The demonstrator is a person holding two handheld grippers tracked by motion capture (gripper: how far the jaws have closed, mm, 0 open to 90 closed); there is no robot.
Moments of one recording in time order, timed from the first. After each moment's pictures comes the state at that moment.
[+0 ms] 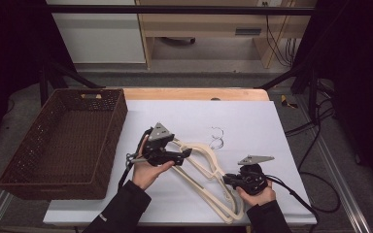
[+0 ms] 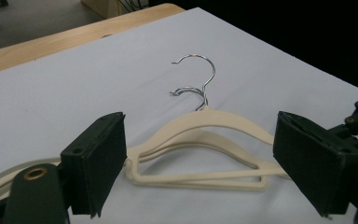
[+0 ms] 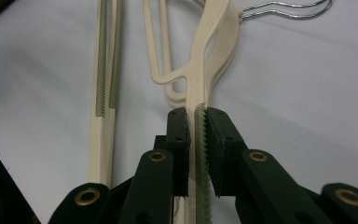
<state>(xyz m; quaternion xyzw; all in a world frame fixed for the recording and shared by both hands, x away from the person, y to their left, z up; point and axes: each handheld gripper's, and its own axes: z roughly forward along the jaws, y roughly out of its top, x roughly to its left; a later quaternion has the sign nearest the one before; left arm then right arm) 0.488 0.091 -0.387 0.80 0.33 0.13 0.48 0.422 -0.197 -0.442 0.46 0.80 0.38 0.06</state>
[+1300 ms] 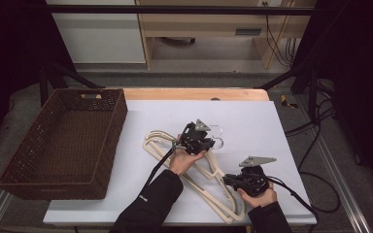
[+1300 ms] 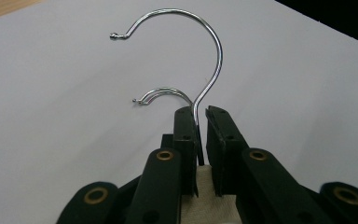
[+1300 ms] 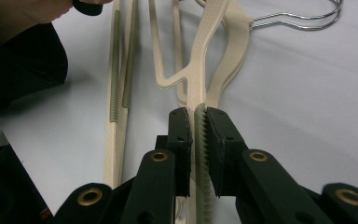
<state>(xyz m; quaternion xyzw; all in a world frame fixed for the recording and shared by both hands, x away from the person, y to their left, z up) 0.543 0.002 -0.431 0.85 0.31 0.10 0.42 0.418 -0.199 -0.439 0.43 0.81 0.40 0.07</state>
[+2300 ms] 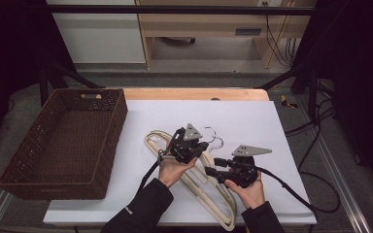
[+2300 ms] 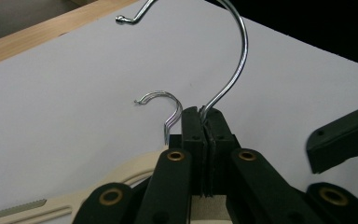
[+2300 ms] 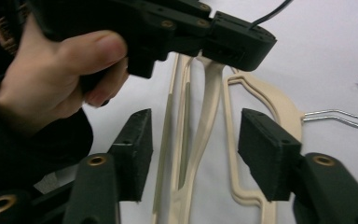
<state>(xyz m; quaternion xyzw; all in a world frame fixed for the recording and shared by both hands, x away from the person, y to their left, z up) 0.495 0.032 -0.399 0.83 0.29 0.14 0.45 0.432 -0.169 -0.410 0.39 0.77 0.51 0.06</state>
